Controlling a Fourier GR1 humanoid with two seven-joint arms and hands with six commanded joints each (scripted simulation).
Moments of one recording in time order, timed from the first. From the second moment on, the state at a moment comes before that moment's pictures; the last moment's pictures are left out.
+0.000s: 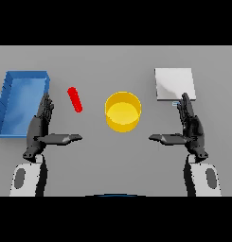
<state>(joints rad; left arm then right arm) 0.00 0.00 0.00 -1.57 0.00 0.00 0.00 0.00 0.00 0.00 -1.57 0.00 0.00 0.00</state>
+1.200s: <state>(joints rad) -0.14 0.03 -0.08 -1.43 -0.16 0.00 0.06 0.11 -0.06 0.12 -1.72 0.20 -0.02 -0.10</state>
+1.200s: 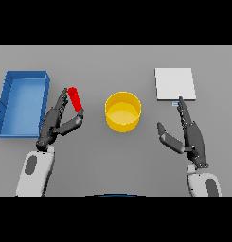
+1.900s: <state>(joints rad) -0.42 0.04 0.02 -1.07 -0.15 0.02 -0.02 0.08 -0.06 0.10 -1.70 0.17 -0.01 -0.07</state>
